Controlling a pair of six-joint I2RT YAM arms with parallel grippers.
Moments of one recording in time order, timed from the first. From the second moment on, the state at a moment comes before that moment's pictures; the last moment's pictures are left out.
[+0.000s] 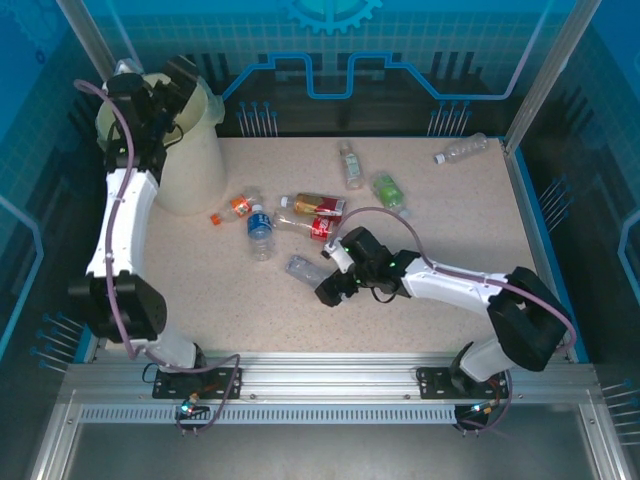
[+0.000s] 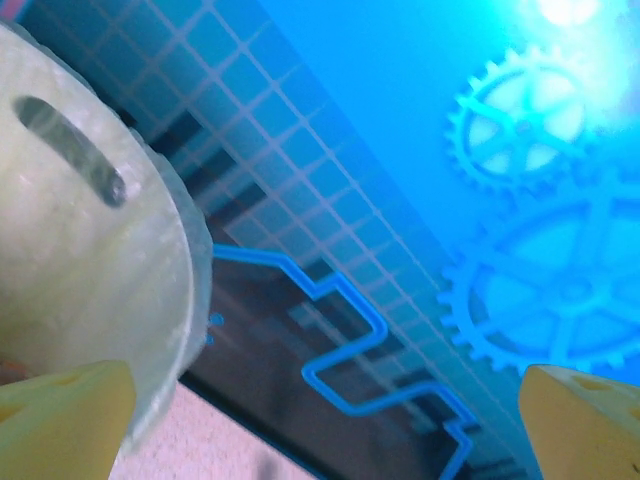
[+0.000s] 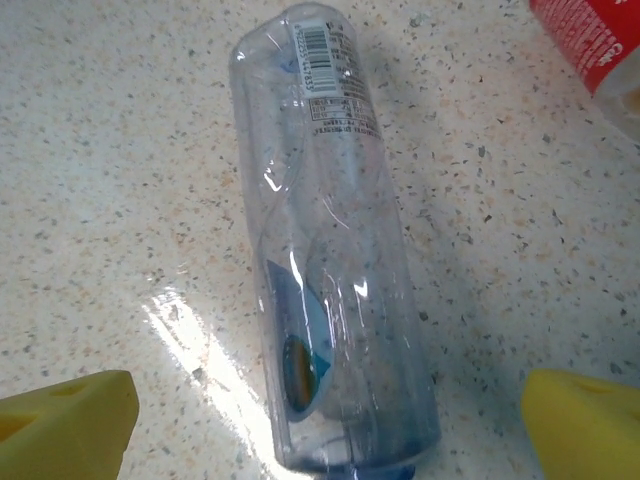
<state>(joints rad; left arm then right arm) 0.13 1.57 1.68 -0.24 0.14 -0.89 0.81 1.50 0.85 -0.27 -0.13 0.08</state>
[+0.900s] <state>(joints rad) 0.05 1.15 1.21 -0.57 0.13 -0.68 0.88 1.73 0.94 -0.33 0.01 -0.02</state>
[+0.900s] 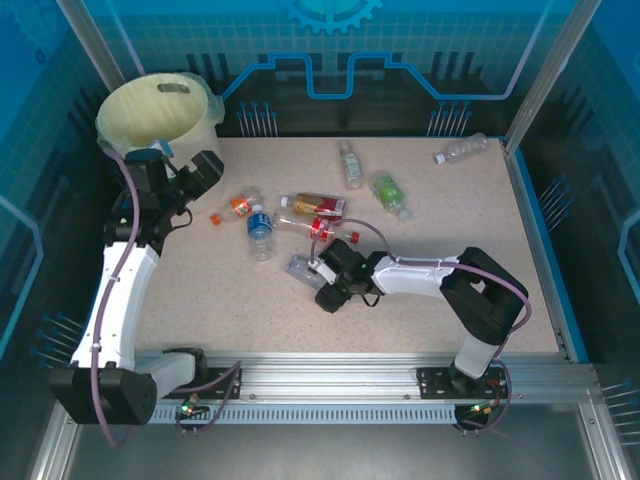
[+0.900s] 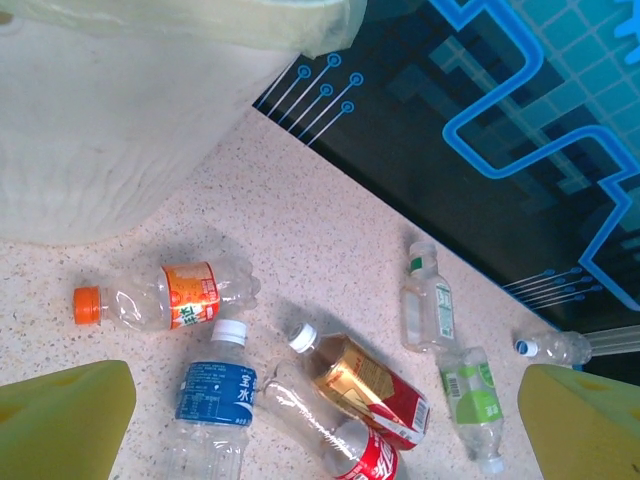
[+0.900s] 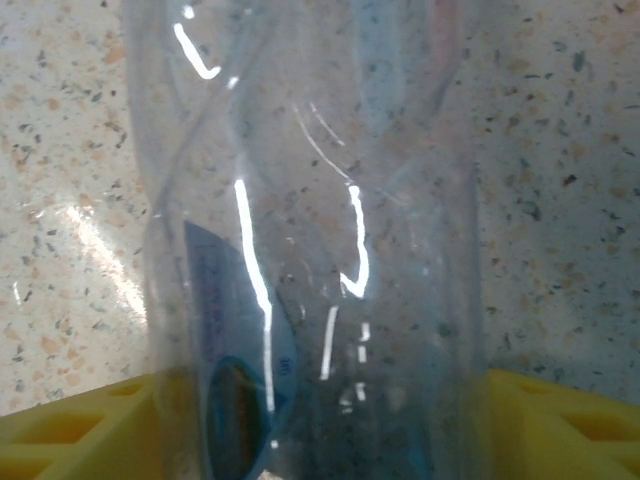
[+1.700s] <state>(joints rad) -0.31 1.28 1.23 -0.48 0.09 -0.62 0.67 1.37 0.79 -0.07 -0.11 0.29</state>
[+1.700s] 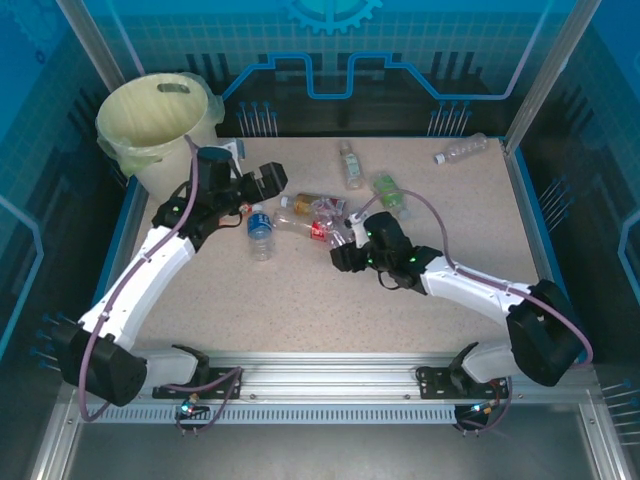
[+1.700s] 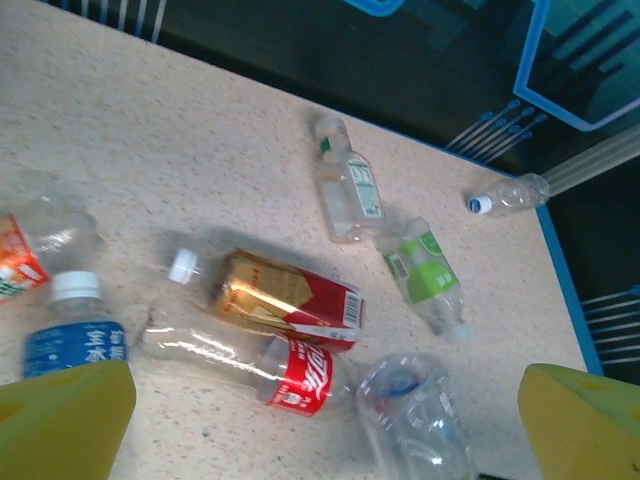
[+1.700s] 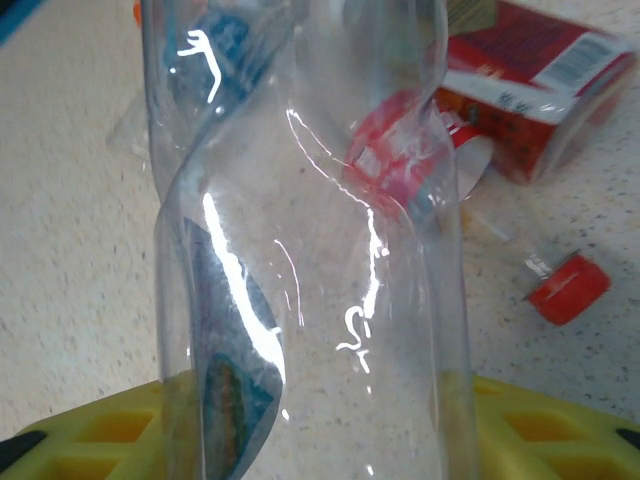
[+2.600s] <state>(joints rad) -0.52 1.48 1.23 -0.27 0.30 -0.72 0.60 1.28 0.77 0.17 -0.43 0.49</state>
